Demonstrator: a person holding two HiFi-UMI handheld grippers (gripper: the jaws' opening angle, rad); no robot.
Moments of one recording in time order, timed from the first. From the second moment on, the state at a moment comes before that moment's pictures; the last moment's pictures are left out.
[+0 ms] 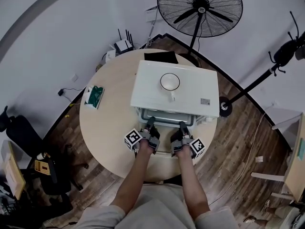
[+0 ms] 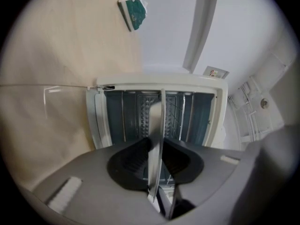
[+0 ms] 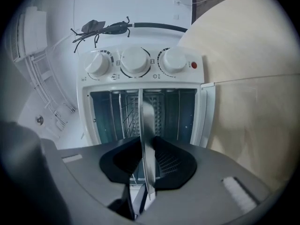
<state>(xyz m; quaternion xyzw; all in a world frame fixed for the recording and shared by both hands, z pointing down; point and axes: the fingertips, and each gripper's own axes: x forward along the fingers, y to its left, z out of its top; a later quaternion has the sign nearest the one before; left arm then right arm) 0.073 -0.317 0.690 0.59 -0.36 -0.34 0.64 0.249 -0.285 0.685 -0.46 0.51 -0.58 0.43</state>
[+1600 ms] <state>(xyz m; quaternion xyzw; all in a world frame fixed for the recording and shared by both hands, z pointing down) 0.028 -0.152 0.709 0.62 -0.33 -0.27 0.66 0.200 -0.108 0.705 -0.48 0.51 -0.56 0.44</state>
